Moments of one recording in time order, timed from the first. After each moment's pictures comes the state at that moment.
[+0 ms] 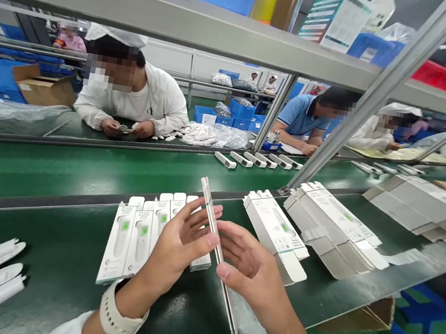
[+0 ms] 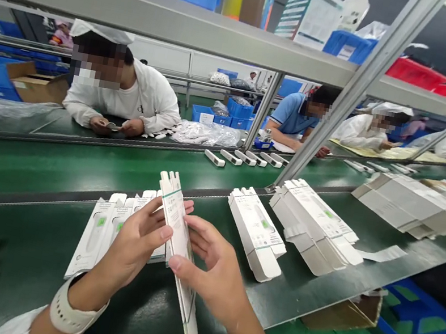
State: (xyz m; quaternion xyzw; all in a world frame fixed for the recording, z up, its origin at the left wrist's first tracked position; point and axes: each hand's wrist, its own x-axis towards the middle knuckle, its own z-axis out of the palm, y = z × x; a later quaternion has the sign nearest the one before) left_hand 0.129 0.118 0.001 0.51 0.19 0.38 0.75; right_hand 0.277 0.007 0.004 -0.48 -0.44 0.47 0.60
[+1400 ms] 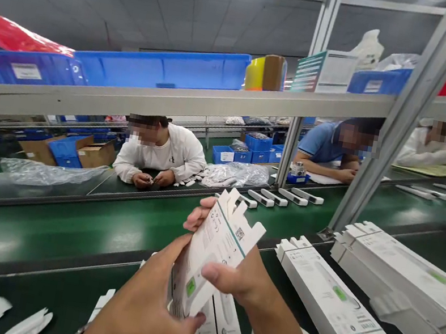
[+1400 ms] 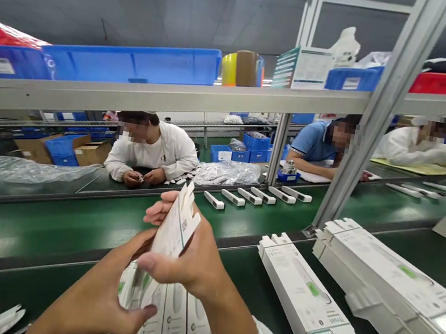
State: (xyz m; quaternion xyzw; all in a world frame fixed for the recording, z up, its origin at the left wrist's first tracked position) left_hand 0.058 0.177 0.065 0.85 0.29 0.25 0.36; right_hand 0.265 0.140 0.068 -0.19 -0.52 0.47 0.69
